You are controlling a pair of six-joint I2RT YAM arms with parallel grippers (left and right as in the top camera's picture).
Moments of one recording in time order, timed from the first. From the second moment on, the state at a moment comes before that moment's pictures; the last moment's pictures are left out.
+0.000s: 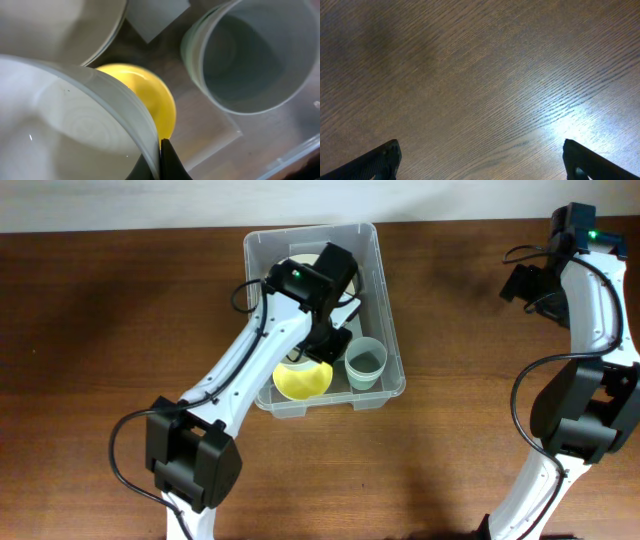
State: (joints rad) left arm -0.57 2.05 1.97 -1.34 0.07 0.02; right arm -0.27 2.16 2.01 -1.19 0.16 0.34
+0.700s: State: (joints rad) left arm -0.57 2.05 2.01 -1.37 -0.04 -0.01; right arm -0.27 2.16 2.01 -1.19 0.16 0.34
